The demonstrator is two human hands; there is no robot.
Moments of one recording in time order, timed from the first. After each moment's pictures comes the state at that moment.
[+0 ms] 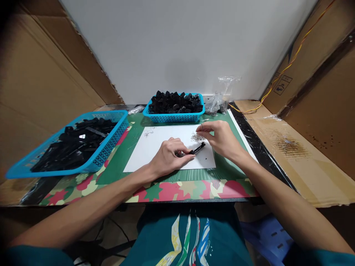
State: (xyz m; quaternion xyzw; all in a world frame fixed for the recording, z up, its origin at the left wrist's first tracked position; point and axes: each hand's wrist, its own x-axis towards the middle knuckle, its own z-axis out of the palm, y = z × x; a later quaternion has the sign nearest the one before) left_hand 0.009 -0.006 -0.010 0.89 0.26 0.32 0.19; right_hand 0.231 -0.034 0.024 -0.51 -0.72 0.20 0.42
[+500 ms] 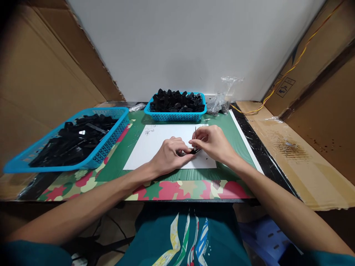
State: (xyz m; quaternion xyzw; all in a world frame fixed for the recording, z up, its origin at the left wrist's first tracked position) left_hand 0.010 -0.006 -0.013 0.89 0.26 0.32 0.19; right_hand 0.213 -0.036 0.016 -0.49 -0.67 0.36 0.42
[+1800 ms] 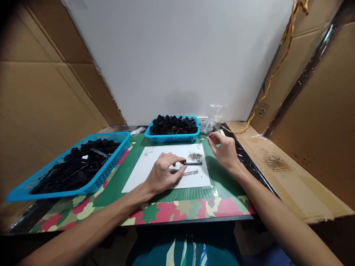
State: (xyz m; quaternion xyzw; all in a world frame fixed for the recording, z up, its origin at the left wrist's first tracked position) left_hand -0.002 -0.007 -0.001 0.88 0.29 0.36 0.09; right_hand 0.260 -0.011 0.001 -0.52 -0.65 -0.01 0.55
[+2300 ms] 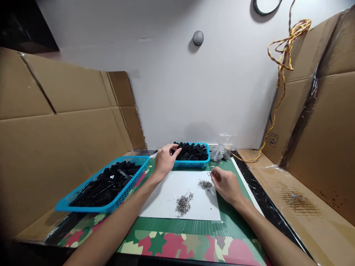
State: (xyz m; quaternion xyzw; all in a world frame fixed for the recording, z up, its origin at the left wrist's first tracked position) left_hand -0.017 0.084 0.075 0.76 0.51 0.41 -0.04; right_hand 0.239 -0.006 -0.022 -0.53 -0.72 0.03 0.45
